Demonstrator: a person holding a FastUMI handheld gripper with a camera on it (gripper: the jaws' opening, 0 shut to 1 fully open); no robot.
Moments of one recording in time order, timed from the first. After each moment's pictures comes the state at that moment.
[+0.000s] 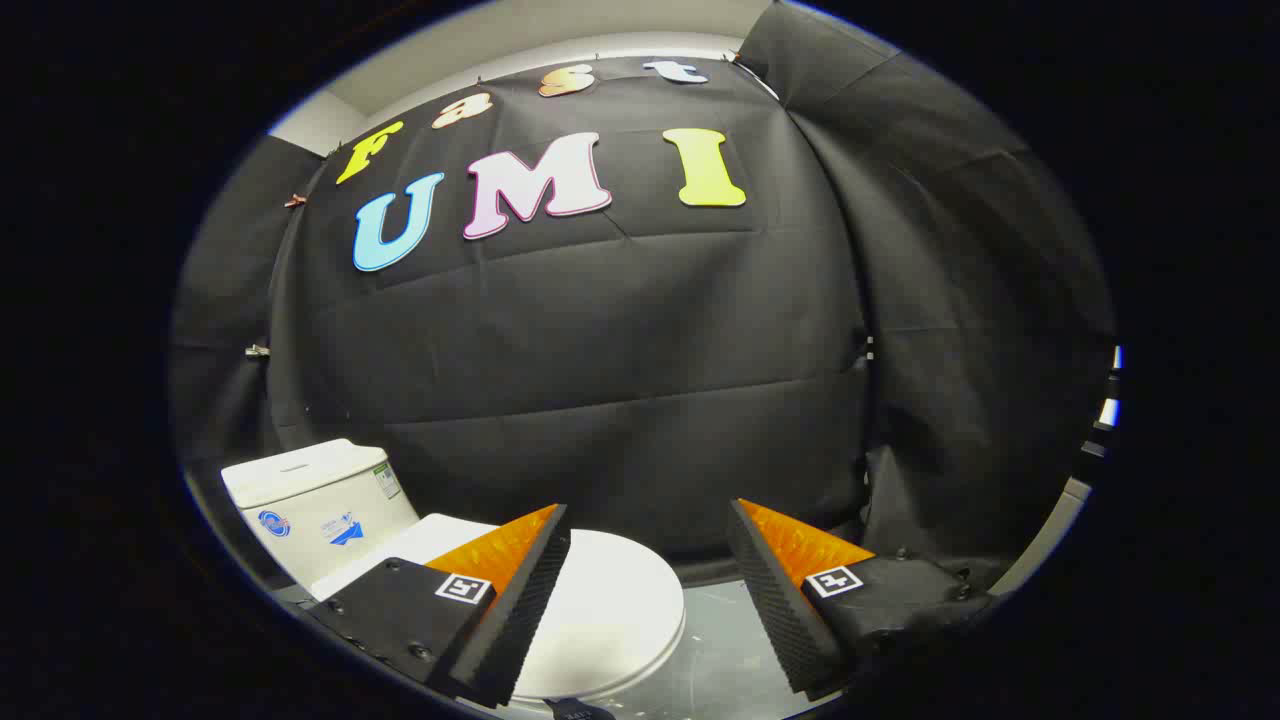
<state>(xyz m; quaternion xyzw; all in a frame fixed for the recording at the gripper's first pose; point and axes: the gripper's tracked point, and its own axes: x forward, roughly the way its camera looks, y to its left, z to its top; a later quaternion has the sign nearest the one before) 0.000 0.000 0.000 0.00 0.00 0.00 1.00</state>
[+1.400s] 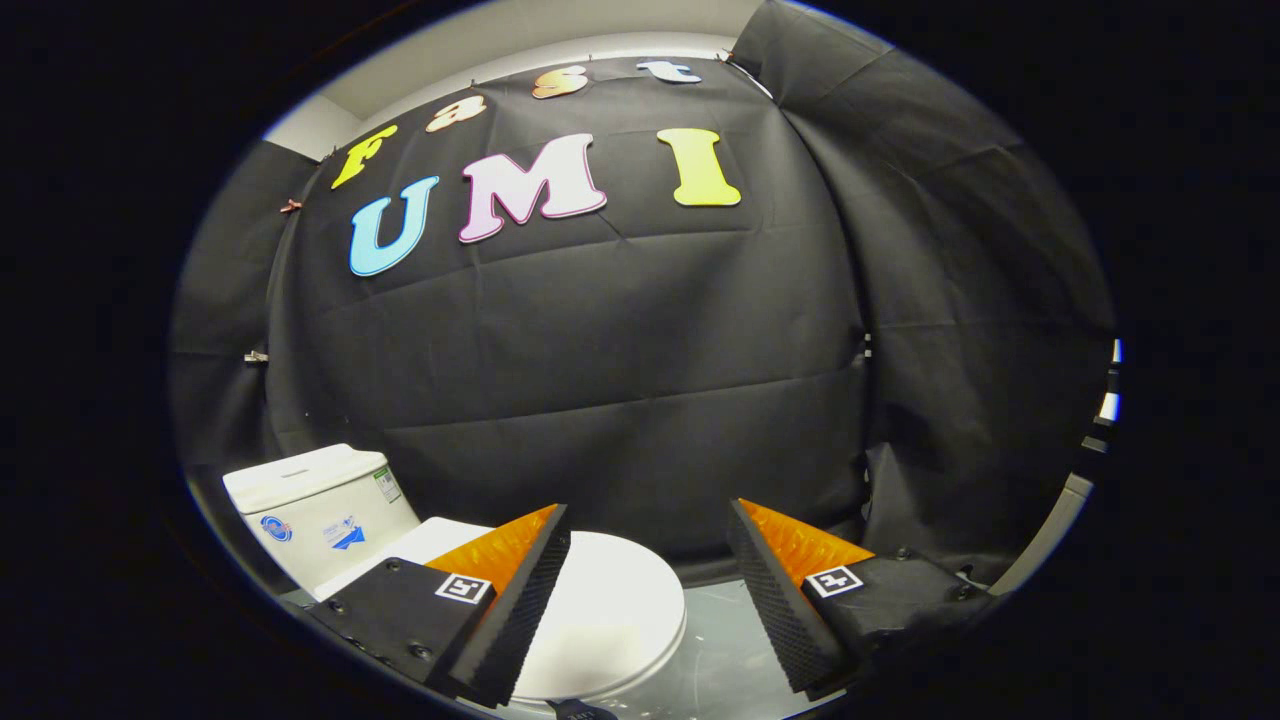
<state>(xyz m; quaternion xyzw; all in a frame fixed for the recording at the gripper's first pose) 0.000 0.000 0.000 0.01 0.00 0.00 1.00</state>
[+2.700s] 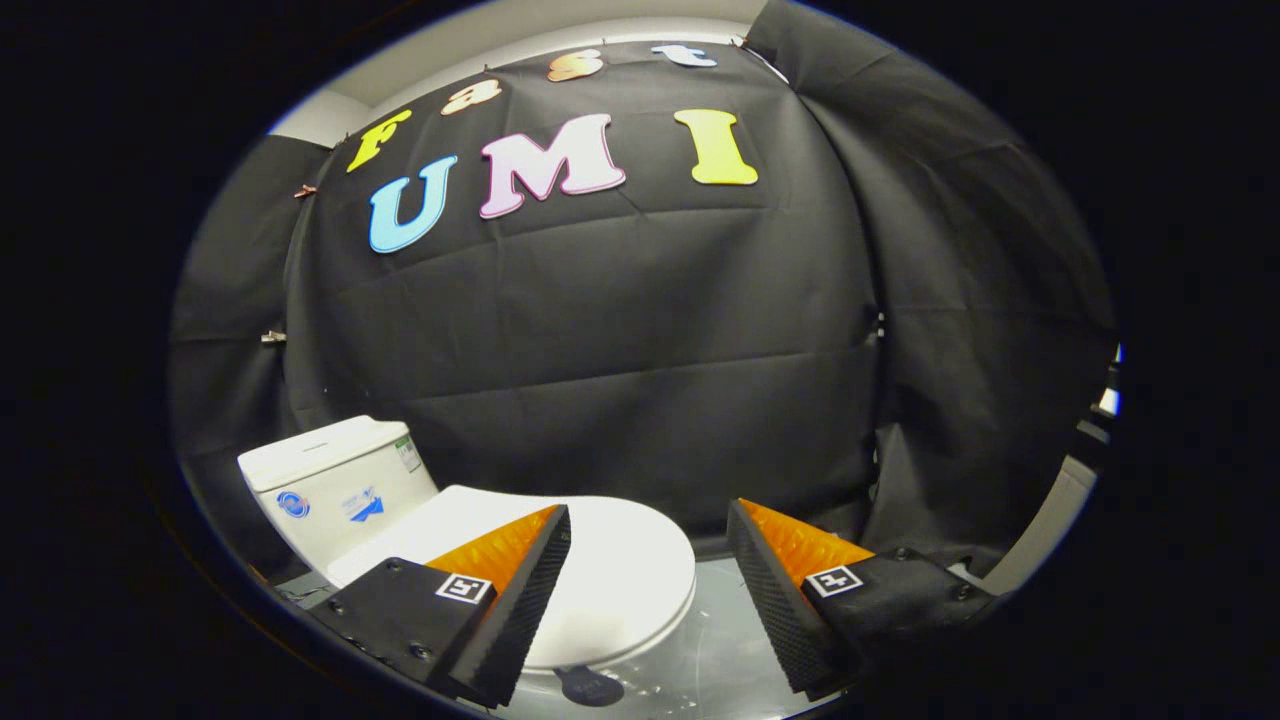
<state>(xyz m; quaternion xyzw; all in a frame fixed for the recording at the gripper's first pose) -0.031 0.006 -0.033 0.00 0.06 0.02 1.00</state>
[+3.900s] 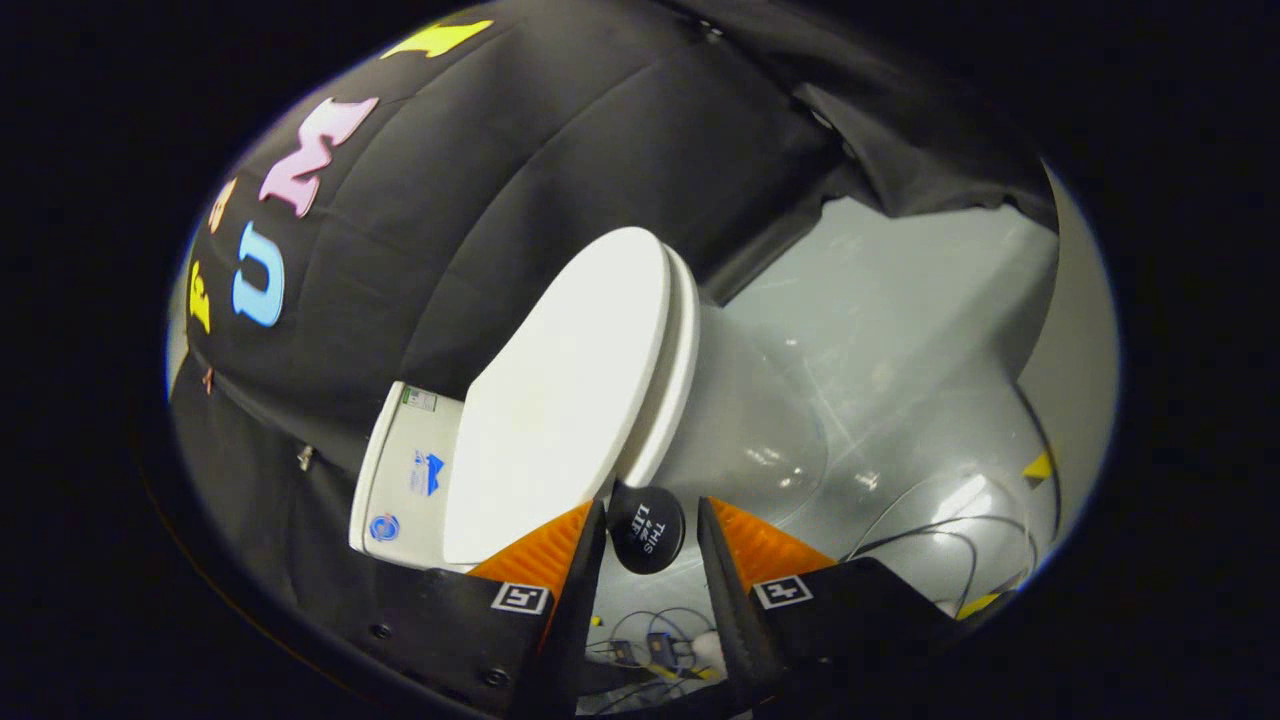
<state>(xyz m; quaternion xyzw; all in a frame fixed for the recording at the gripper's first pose) -0.090 0.042 -0.211 0.37 0.36 0.01 0.86</state>
